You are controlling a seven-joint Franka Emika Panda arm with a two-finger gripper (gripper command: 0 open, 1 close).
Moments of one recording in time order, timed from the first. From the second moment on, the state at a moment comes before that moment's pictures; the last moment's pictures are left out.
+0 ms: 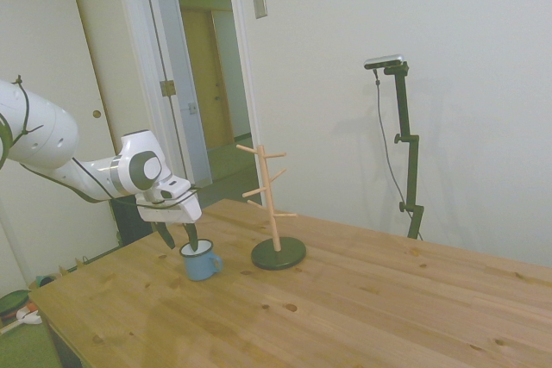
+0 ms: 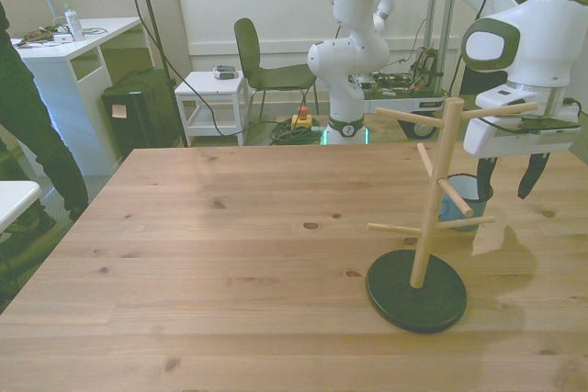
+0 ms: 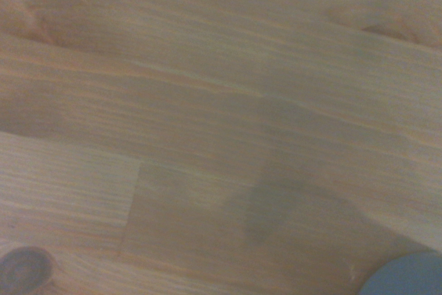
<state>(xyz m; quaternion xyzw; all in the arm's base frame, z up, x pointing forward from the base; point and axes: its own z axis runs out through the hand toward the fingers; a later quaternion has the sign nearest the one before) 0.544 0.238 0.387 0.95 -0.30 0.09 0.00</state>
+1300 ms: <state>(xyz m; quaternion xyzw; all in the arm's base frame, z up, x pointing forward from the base) 0.534 0.201 0.363 0.94 -0.33 0.08 0.02</state>
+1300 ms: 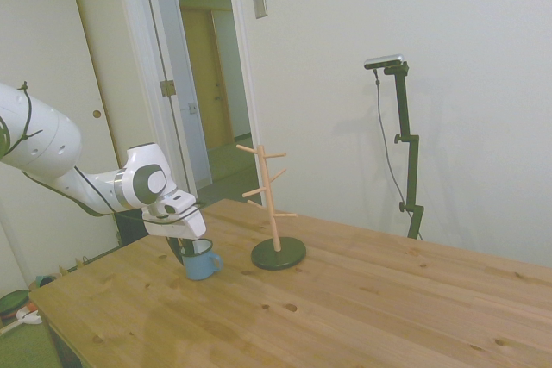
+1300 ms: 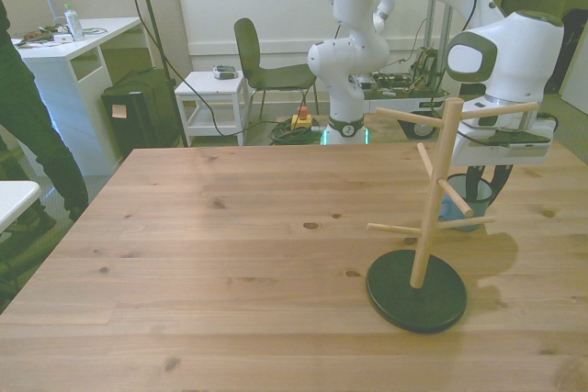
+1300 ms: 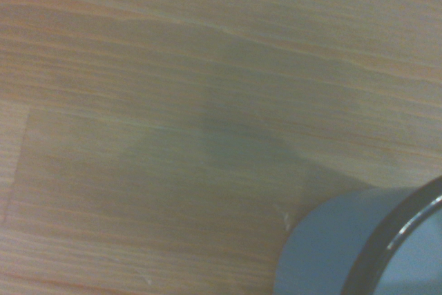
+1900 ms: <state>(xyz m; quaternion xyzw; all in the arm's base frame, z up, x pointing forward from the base) 0.534 0.169 0.360 0.93 -0.35 0.07 0.03</state>
